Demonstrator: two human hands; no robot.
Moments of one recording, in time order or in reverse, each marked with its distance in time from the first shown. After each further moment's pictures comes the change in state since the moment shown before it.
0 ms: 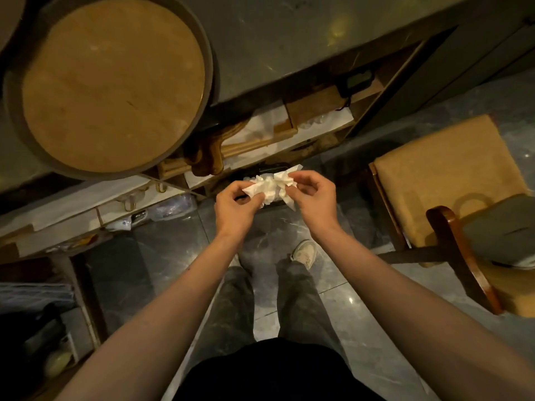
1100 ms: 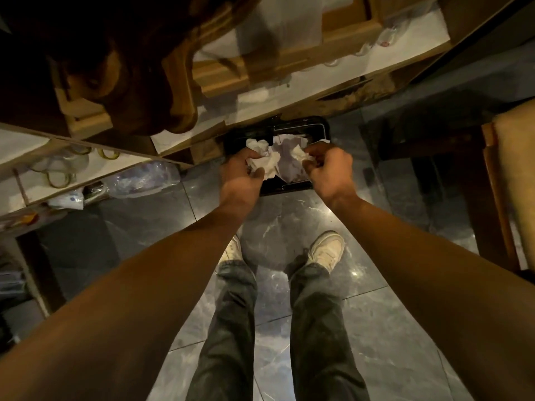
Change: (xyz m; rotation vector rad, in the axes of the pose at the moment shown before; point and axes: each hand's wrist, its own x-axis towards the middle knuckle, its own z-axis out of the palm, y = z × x) left_hand 0.225 -0.252 0.078 0.450 -0.011 0.035; right_hand 0.203 0.260 0.081 -0.613 -0.106 0.000
